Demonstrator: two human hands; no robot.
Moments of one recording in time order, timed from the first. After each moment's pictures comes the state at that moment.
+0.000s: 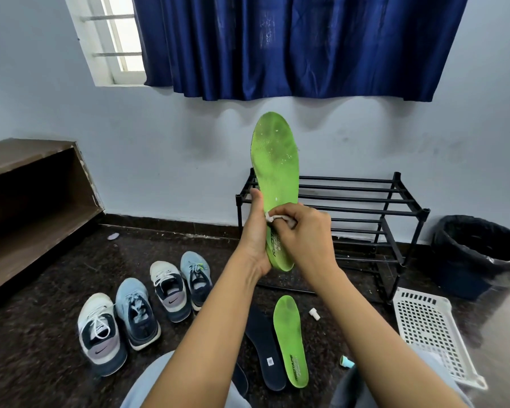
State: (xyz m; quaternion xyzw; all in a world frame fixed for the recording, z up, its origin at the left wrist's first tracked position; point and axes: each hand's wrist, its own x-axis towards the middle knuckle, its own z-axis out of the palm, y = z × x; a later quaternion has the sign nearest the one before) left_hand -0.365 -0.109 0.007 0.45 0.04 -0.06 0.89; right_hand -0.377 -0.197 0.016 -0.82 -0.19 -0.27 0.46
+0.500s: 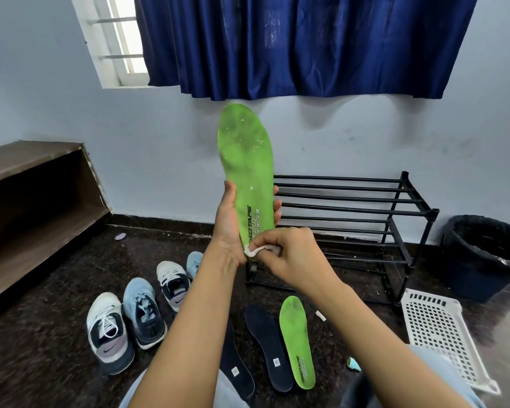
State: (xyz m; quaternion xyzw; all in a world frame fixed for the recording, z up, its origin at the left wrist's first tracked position) left_hand -0.366 -0.066 0.021 0.40 -0.01 -0.02 0.91; right_hand -0.400 -0.191 0.011 -0.84 -0.33 -0.13 0.41
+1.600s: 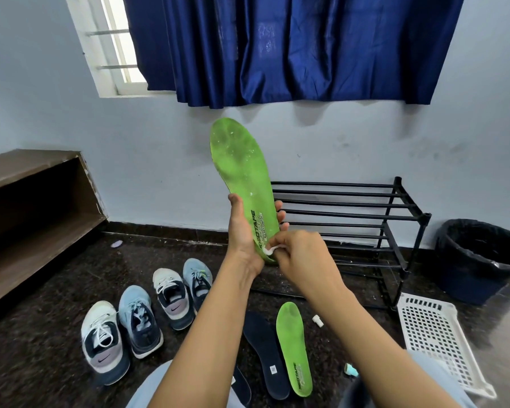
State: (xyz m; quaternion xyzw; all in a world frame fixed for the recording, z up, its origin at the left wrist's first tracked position) left_hand -0.365 -0.100 0.018 0.39 0.03 0.05 0.92; right_hand -0.397 -0.206 0.016 -0.92 -0.21 -0.14 0.31
